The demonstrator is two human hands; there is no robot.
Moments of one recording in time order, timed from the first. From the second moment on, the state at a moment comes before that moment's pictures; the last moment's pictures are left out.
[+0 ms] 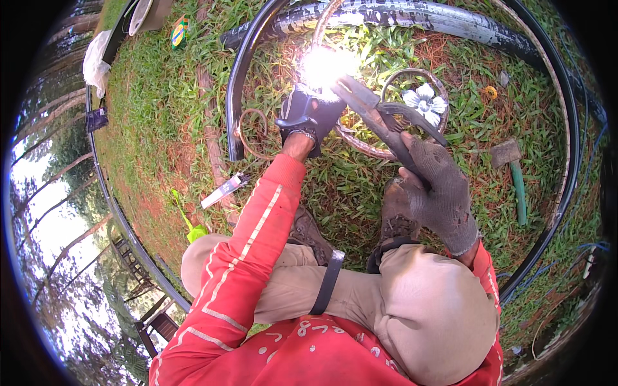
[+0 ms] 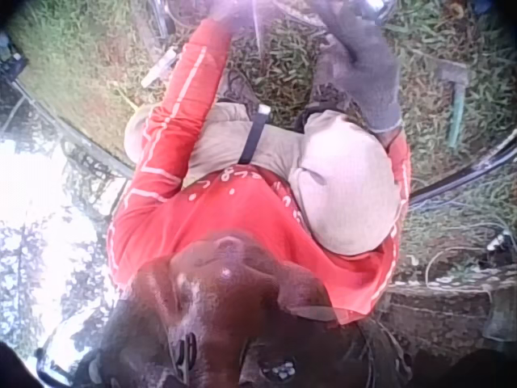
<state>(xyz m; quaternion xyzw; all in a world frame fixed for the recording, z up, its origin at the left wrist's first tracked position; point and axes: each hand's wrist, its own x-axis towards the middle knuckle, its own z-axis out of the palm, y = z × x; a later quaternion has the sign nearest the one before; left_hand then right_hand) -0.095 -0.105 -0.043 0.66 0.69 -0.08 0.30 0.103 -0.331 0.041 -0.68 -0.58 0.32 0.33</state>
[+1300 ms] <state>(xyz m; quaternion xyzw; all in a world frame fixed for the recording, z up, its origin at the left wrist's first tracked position) -0.097 -0.107 -0.038 0.66 0.67 -0.04 0.32 0.097 -0.333 0.028 -0.69 -0.48 0.37 0.39</state>
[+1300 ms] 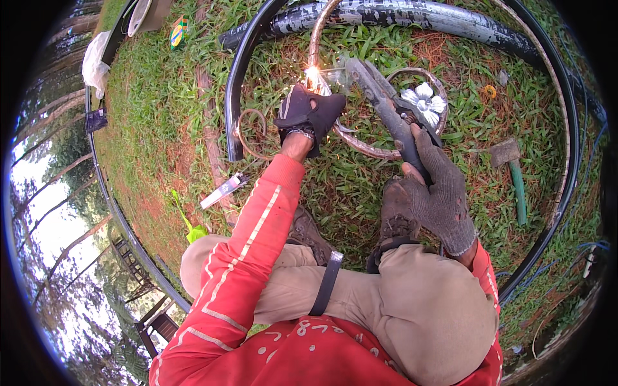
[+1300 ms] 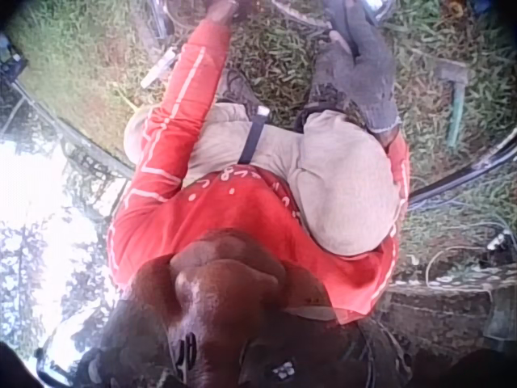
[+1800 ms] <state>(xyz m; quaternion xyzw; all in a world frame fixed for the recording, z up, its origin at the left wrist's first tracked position) -0.110 -0.107 -0.051 0.66 0.68 0.00 0.32 0.098 -0.331 0.022 -0.69 -0.48 0.33 0.43</state>
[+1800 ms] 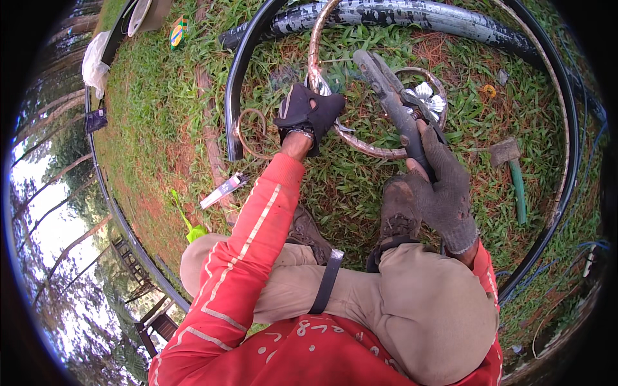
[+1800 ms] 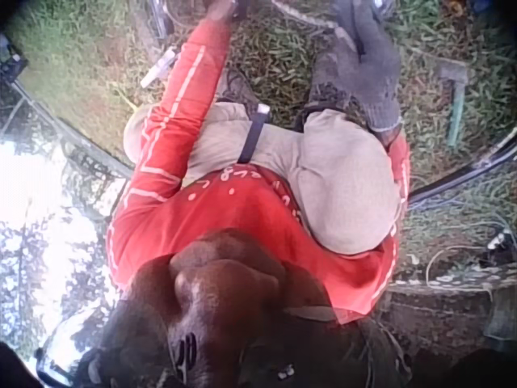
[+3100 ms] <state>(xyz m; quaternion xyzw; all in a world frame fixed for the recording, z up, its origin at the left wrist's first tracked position) -0.105 -0.108 -0.055 0.69 0.67 0.01 0.28 0.101 -0.333 0.031 -0.70 -0.46 0.34 0.43</state>
